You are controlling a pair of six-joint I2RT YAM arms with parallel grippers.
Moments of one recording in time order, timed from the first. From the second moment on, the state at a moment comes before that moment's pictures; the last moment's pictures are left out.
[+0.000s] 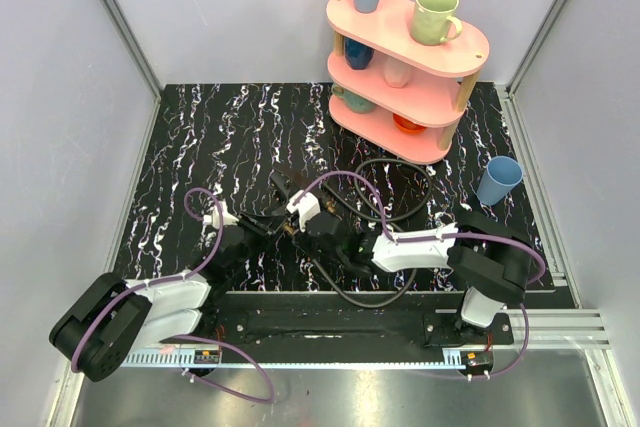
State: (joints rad) left arm -0.59 1.07 0.03 0.69 -0.16 -1.40; right arm 1.16 1.69 0.83 0.32 0.25 0.24
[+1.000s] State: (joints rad) left arm -0.61 1.06 0.02 0.72 -0.27 -1.41; right arm 0.88 1.81 0.81 0.62 -0.43 0.41
